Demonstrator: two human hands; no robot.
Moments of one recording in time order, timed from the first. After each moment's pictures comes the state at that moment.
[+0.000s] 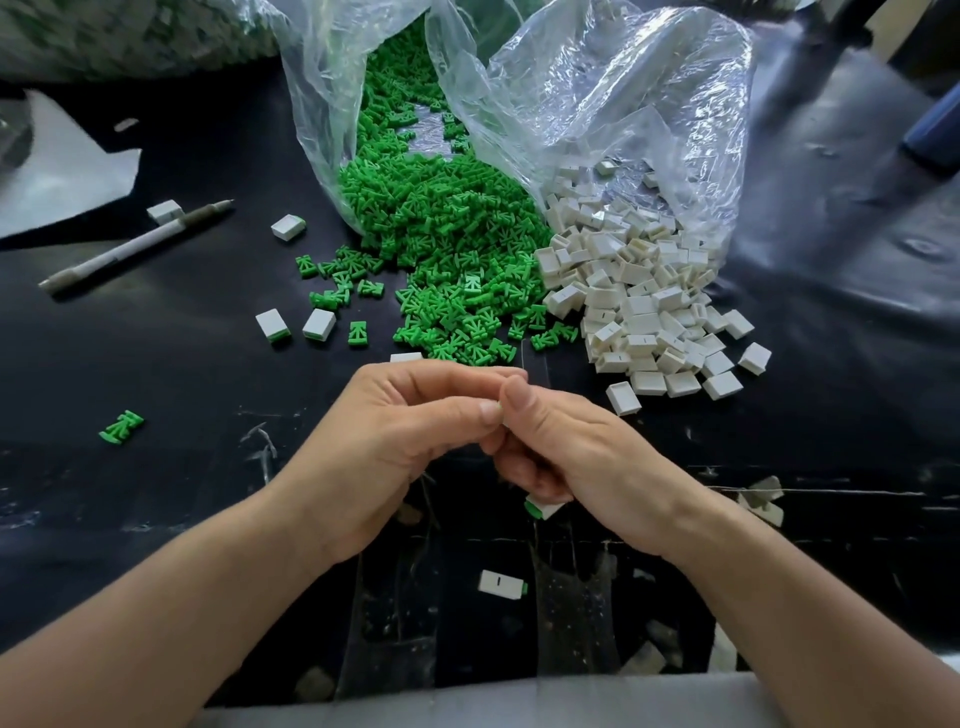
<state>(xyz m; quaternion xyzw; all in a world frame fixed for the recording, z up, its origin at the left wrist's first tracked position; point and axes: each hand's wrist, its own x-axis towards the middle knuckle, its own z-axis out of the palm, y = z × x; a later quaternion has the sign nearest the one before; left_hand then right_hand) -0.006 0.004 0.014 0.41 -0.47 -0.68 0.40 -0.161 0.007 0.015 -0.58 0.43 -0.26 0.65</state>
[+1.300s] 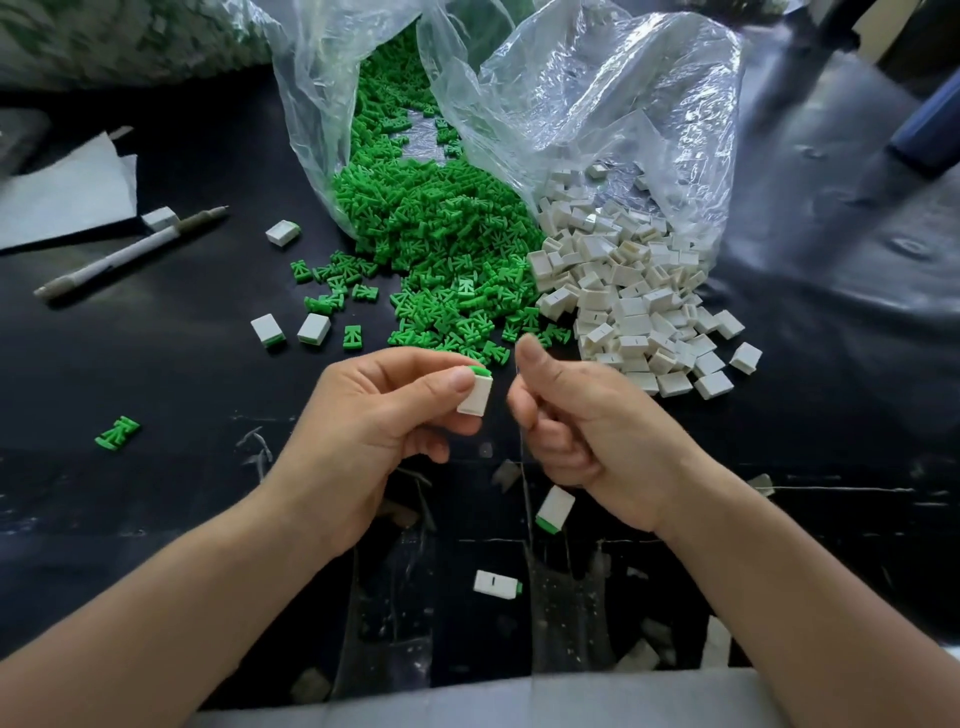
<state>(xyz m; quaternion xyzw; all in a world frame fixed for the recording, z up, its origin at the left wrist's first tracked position) -0.008 0.000 0.014 0.46 -0.41 -0.65 0.45 -0.171 -0.008 0.012 -0.45 0.43 -0.31 0.71</state>
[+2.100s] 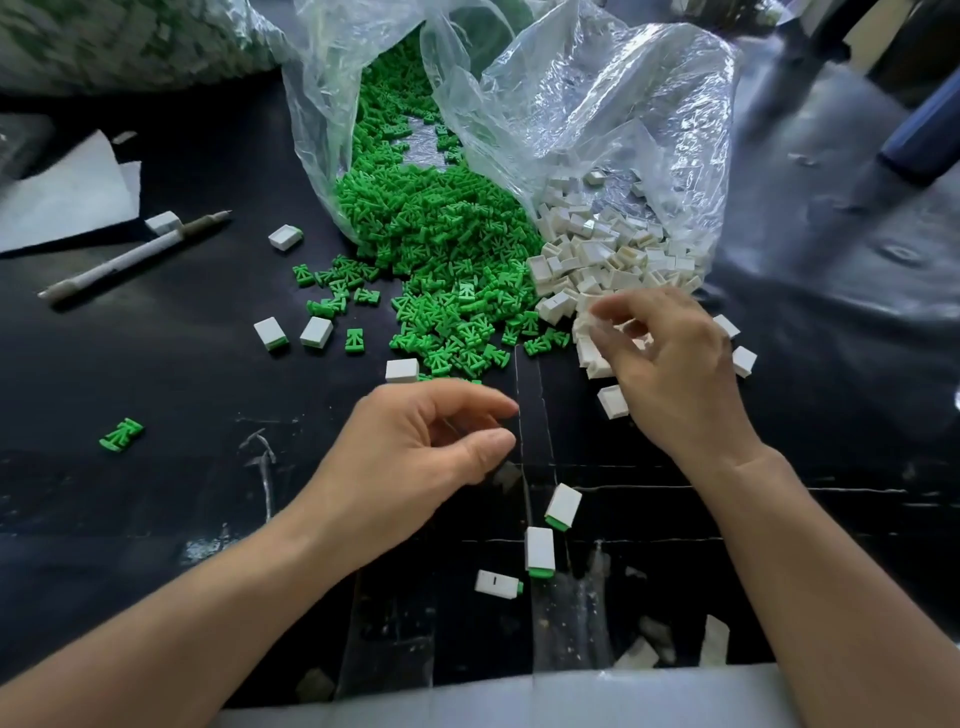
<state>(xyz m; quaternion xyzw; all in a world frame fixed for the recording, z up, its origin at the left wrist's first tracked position) -0.009 0.009 0.007 0.48 -0.61 -0.53 0.35 -0.204 -0.031 0.006 -0.68 0.64 -0.35 0.11</state>
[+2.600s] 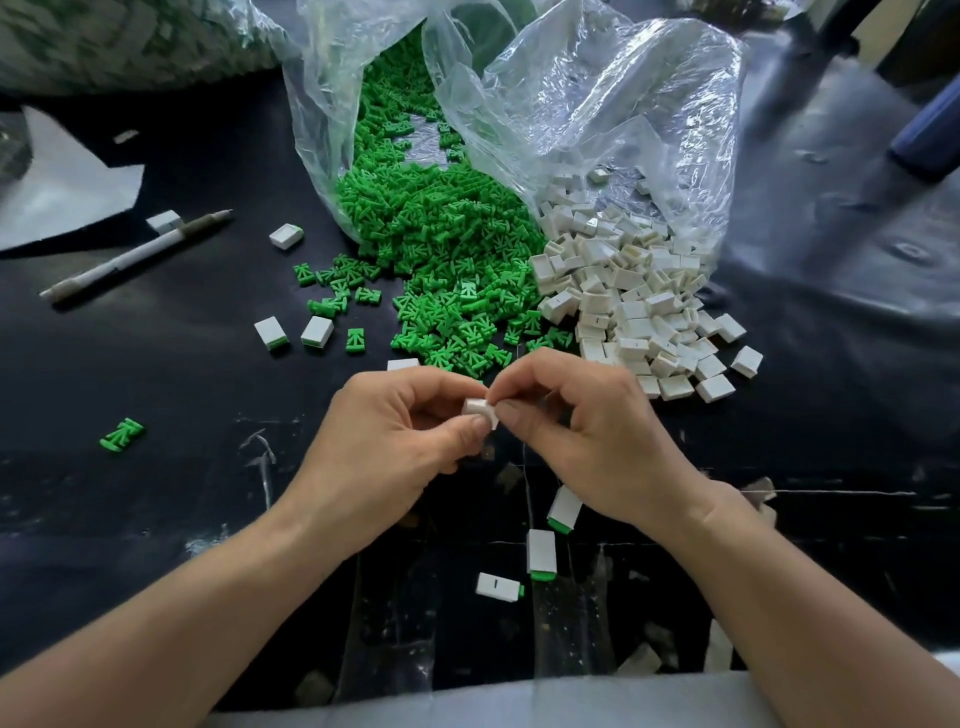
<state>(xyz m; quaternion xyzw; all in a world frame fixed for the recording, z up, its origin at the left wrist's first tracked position) -0.007 0.003 0.005 0.52 -0.57 -0.50 0.38 -0.169 -0.009 -0.002 -0.77 0.45 -0.36 0.28</state>
